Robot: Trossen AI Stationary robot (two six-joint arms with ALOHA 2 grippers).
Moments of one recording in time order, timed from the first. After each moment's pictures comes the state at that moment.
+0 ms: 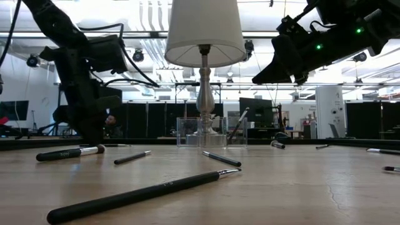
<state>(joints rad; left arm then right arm) 0.18 1.29 0.51 -0.42 -0.16 -0.75 0.12 1.28 0.42 0.51 0.65 0.18</state>
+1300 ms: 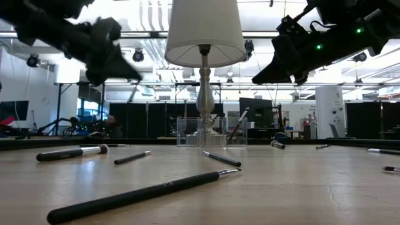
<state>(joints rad) -0.03 0.90 0.38 0.20 -0.38 -0.36 0.12 1.28 0.42 0.51 0.65 0.18</state>
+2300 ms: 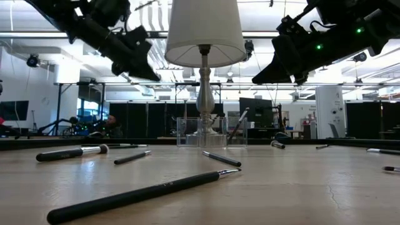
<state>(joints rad) 0.30 1.10 0.63 0.05 -0.32 -0.05 0.12 1.28 0.42 0.51 0.65 0.17</state>
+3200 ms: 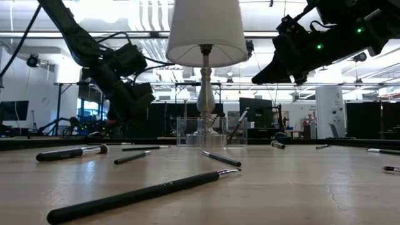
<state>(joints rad) 0.52 1.46 0.59 0.09 -0.07 -0.20 0.12 1.28 0.42 0.51 0.63 0.18</state>
